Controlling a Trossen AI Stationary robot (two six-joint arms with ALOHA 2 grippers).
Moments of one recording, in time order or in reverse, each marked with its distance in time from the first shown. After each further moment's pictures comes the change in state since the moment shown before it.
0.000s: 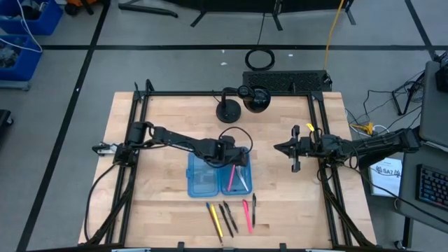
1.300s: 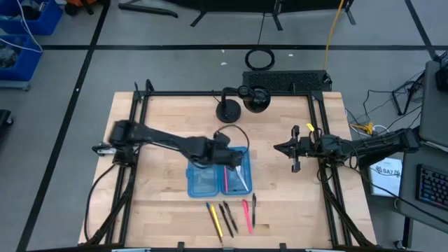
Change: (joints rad) left arm -0.065 -0.181 0.005 -0.260 -0.150 0.330; right arm 0.000 0.000 0.000 -0.008 -0.002 0.012
